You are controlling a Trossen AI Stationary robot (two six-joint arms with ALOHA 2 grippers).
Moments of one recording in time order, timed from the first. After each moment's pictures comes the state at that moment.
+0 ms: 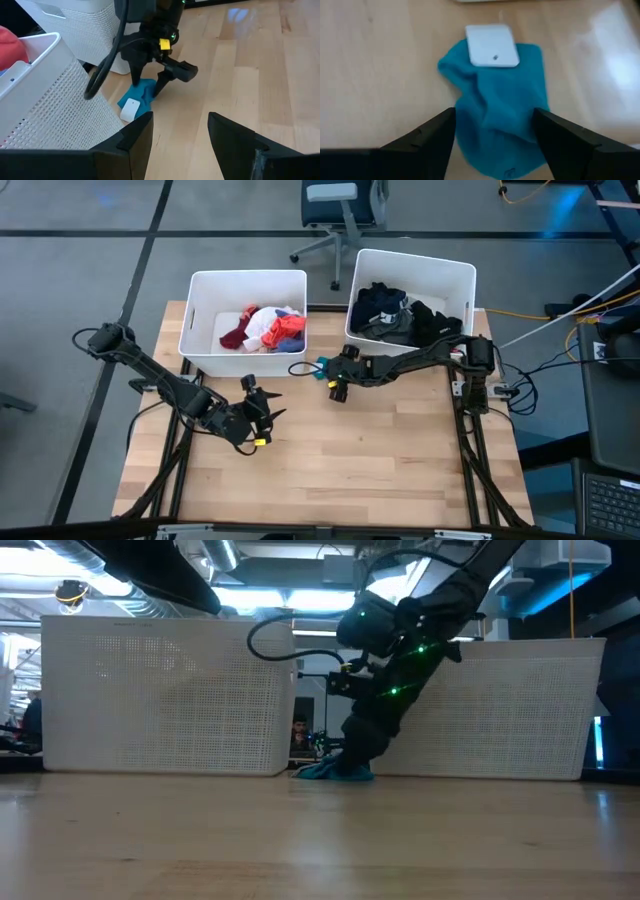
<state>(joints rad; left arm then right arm) -0.54 1.24 0.79 -0.31 -0.88 -0.33 -0.11 1.92 1.07 -0.08 0.31 -0.03</state>
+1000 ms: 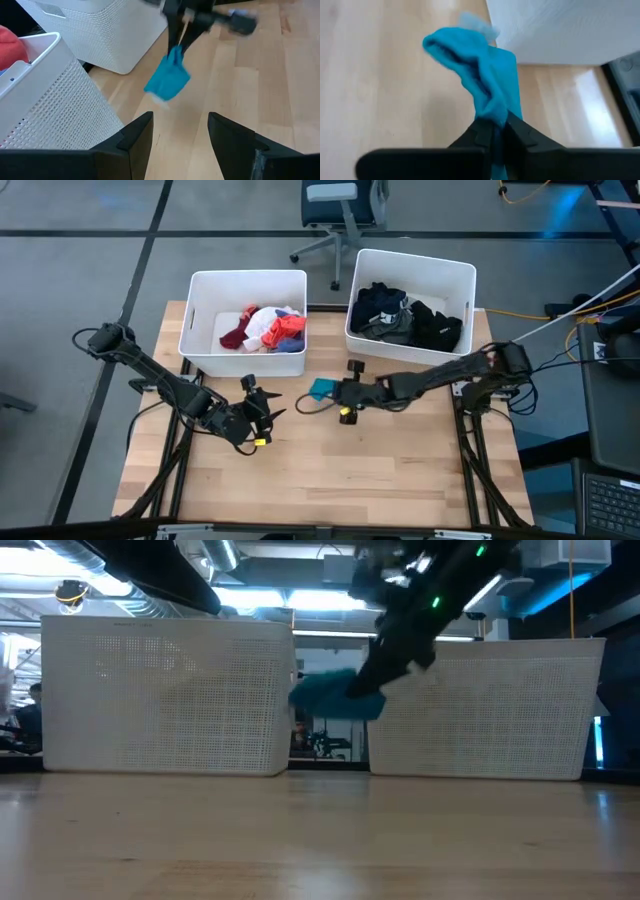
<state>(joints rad) -0.54 1.24 0.79 -0.31 -0.88 -0.34 0.13 1.70 1.07 -0.22 0.43 -0.03</state>
